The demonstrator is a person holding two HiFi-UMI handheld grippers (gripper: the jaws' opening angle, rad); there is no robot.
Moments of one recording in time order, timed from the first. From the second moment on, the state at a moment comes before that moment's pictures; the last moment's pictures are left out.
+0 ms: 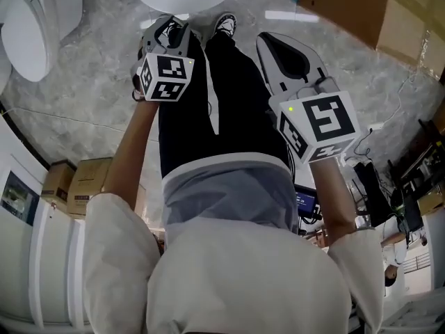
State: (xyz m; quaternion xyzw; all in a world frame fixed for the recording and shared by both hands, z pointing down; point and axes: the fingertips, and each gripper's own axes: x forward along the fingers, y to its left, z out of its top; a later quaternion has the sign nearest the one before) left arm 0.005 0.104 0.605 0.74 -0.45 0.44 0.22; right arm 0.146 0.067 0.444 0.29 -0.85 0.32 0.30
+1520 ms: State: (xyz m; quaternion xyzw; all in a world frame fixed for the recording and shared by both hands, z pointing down) left arm -0.004 0.089 0.305 0.76 -0.57 0.14 0.29; right arm 0.146 0.058 0.252 0.29 -0.90 0.24 0.20
